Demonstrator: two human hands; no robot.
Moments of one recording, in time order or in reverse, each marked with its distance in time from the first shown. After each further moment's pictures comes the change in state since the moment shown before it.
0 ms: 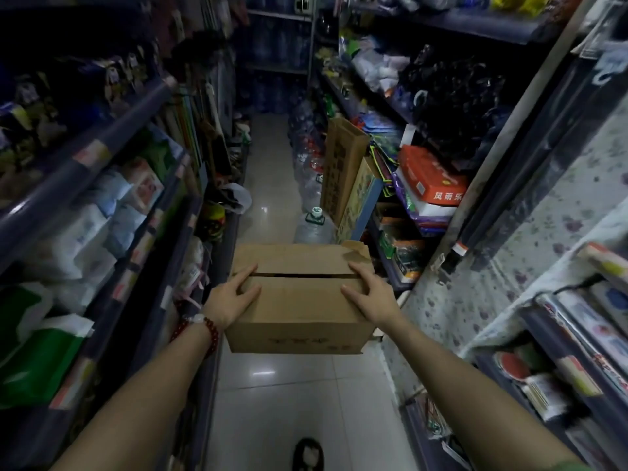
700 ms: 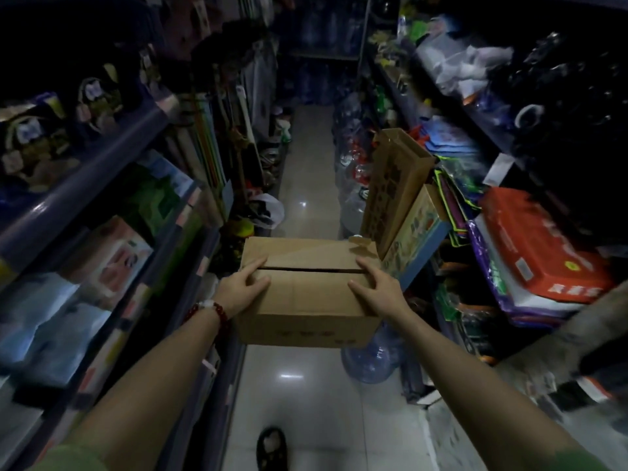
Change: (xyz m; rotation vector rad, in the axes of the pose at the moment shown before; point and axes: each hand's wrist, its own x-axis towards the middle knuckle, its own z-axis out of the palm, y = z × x) left_hand 0.282 0.034 -0.066 -0.010 0.032 -0.136; right_hand 0.325 -0.037 0.016 -0.047 -0.149 -0.065
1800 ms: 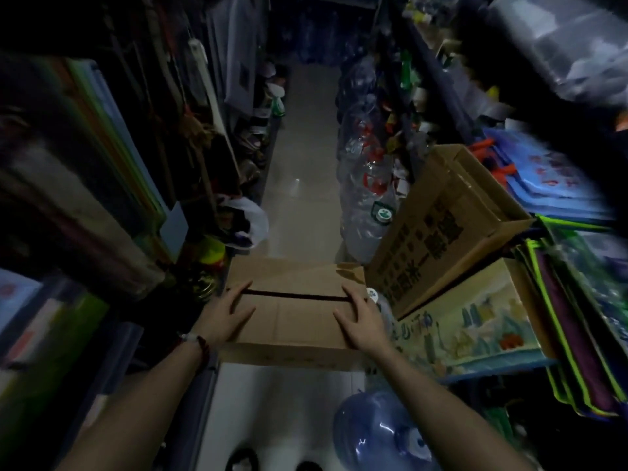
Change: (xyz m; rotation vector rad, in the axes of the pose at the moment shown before) left_hand 0.431 -0.041 0.024 0.037 -0.044 -0.048; right_hand 0.412 0.075 0.078 -0.049 -0.084 0.141
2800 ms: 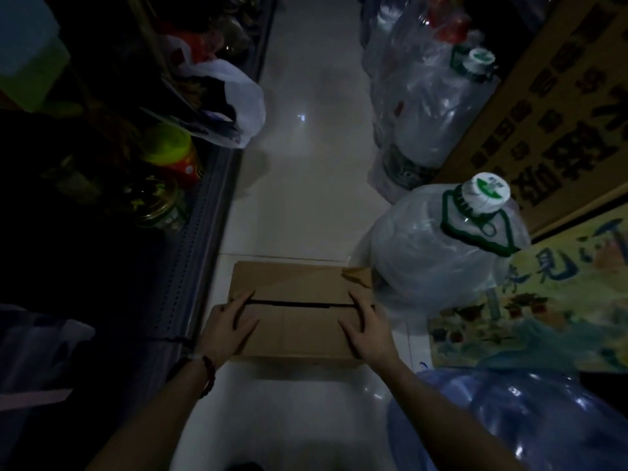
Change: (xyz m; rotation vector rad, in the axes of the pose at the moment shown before) left_hand 0.191 -0.377 0.313 -0.058 -0.081 -0.058; right_hand 0.149 0.299 0.377 0.088 -0.034 0.094
